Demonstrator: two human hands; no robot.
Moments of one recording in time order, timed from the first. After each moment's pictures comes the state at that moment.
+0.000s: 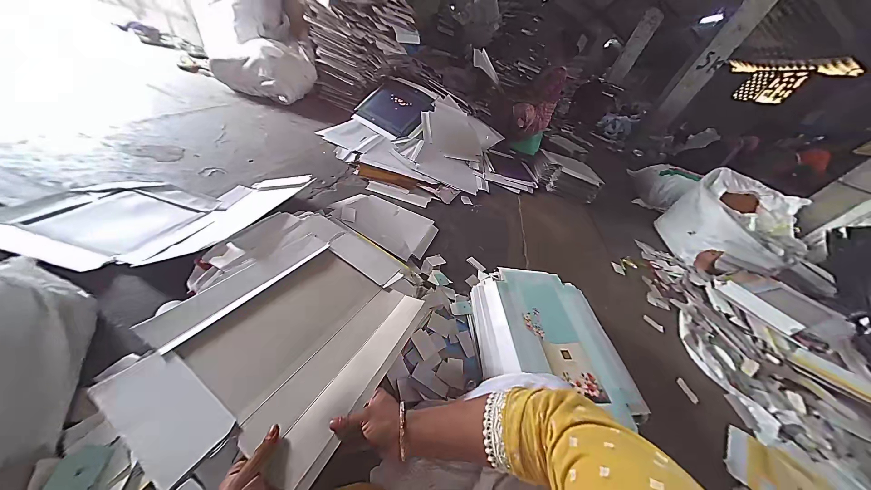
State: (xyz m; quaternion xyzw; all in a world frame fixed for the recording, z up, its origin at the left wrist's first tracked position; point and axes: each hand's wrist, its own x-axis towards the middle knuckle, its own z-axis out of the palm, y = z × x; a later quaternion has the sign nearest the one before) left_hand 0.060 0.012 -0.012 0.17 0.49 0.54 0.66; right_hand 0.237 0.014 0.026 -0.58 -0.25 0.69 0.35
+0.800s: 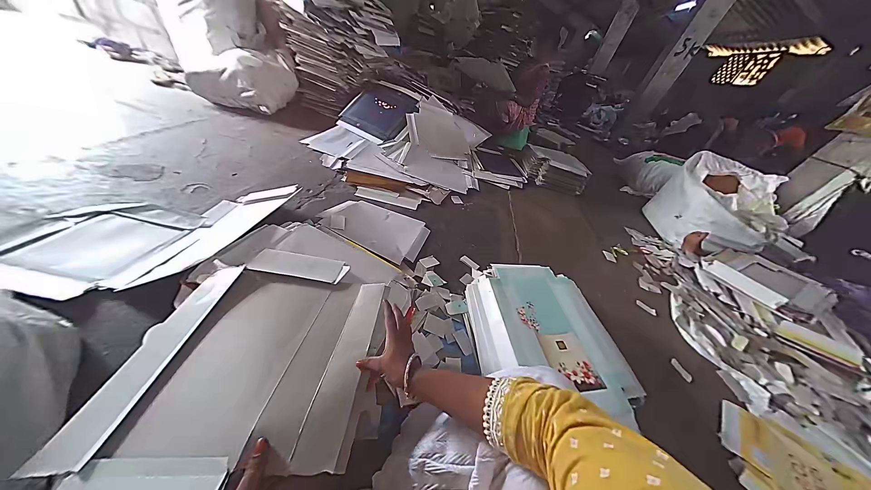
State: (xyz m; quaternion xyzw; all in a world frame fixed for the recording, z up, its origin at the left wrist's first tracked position) left_hand 0.061 0.011 -0.013 0.20 0.48 0.57 0.64; right_hand 0.294 0.080 0.055 -0.70 -0.59 0.29 0.28
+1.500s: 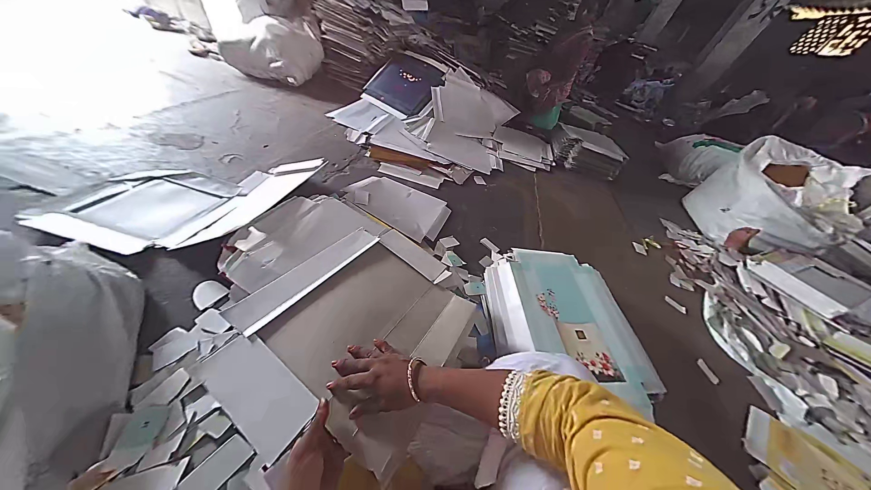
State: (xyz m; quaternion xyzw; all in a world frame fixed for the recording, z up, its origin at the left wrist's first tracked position) left_hand 0.089 -0.020 0.009 0.17 0.43 0.50 0.73; right_hand 0.258 0.046 0.051 -0.38 -0.87 0.31 0.02
